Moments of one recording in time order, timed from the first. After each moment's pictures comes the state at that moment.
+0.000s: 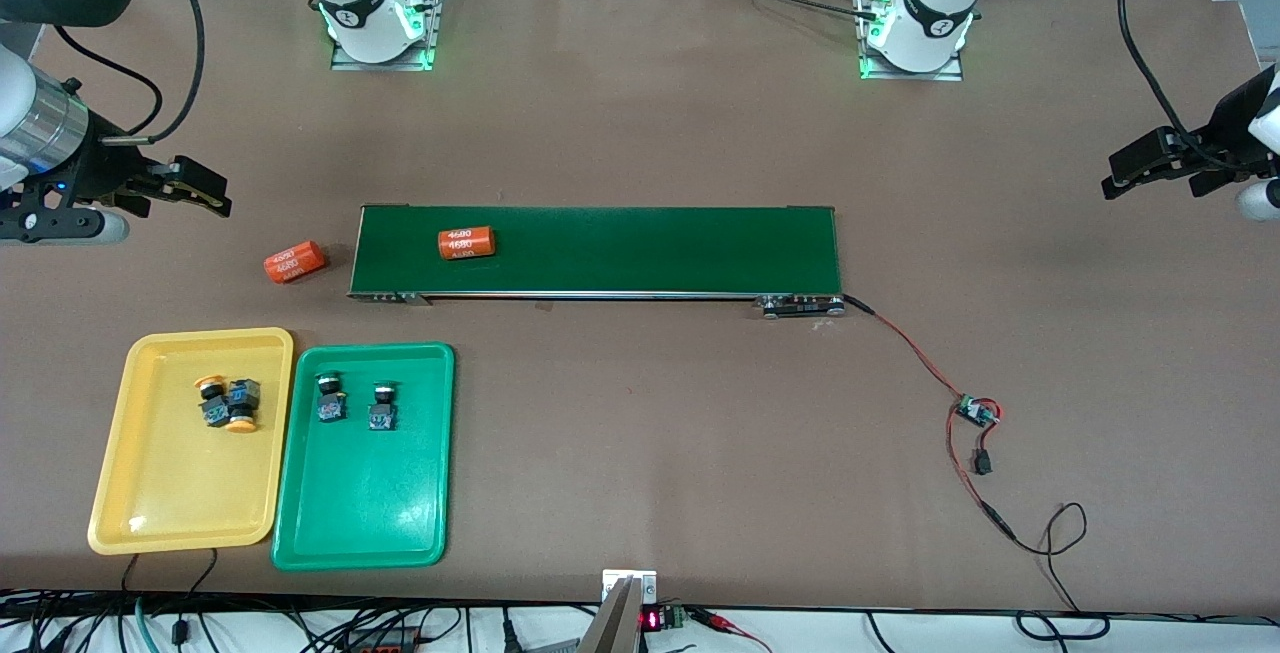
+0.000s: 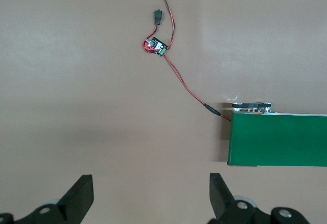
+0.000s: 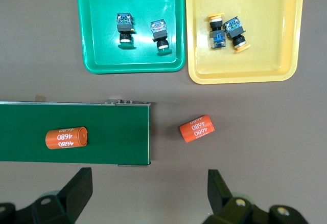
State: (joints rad) left arm 0.04 0.03 -0.01 -1.55 -0.03 1.55 -0.03; right arm 0.02 0.05 0.02 -1.68 0.01 1.68 0.03
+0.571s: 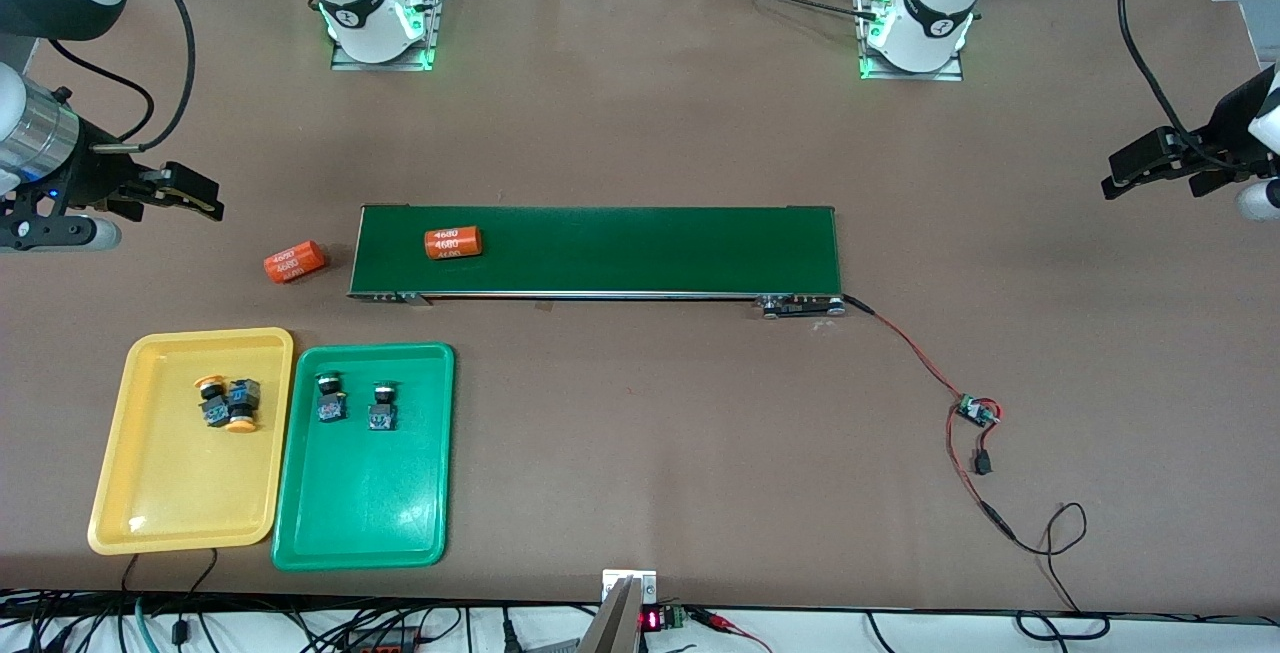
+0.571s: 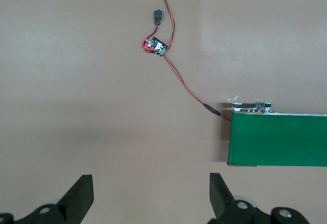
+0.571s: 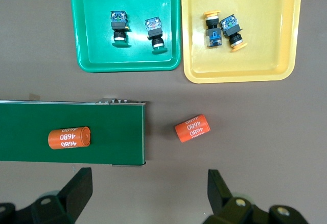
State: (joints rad) left arm 0.04 0.03 -0.01 -1.55 -0.03 1.55 -0.03; right arm 0.00 0.06 0.02 -1.68 0.01 1.68 0.00
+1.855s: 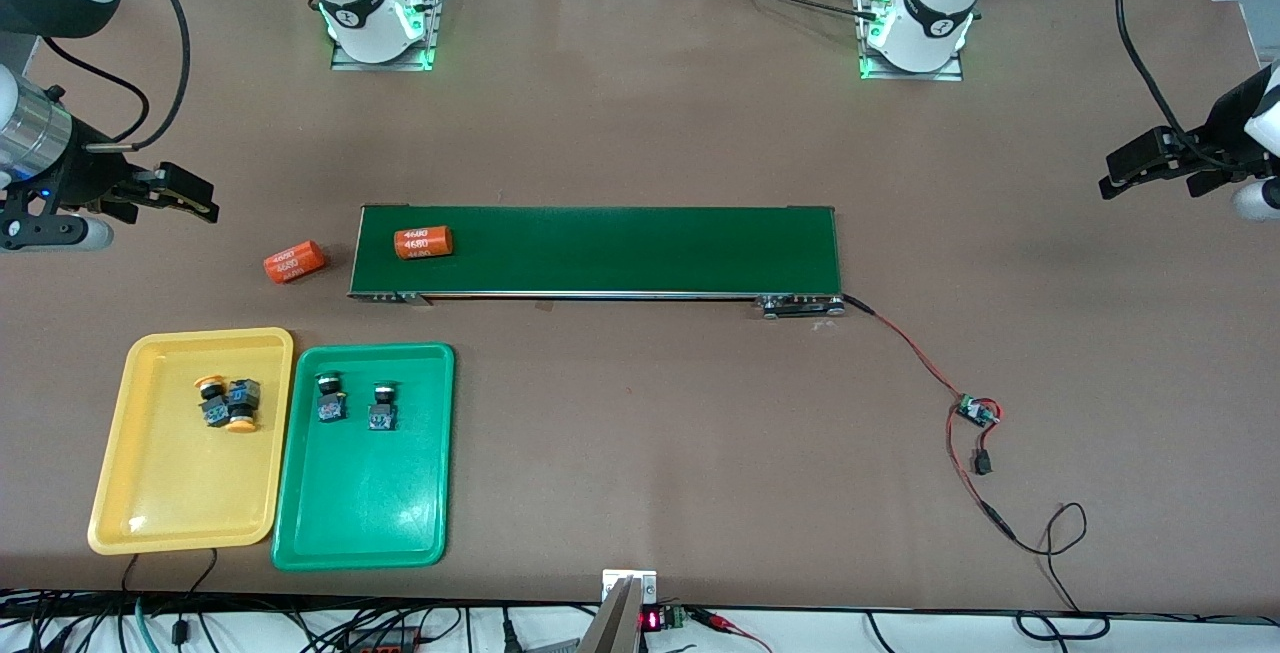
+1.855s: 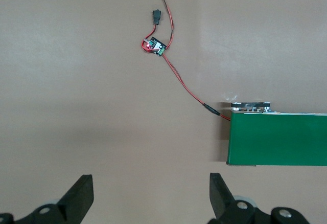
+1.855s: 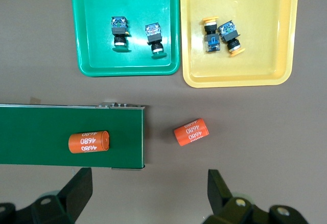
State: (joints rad) left arm 0.04 0.03 -0.02 -1.55 -0.03 1.55 -0.03; right arm 0.00 0.06 0.02 -1.67 0.01 1.69 0.00
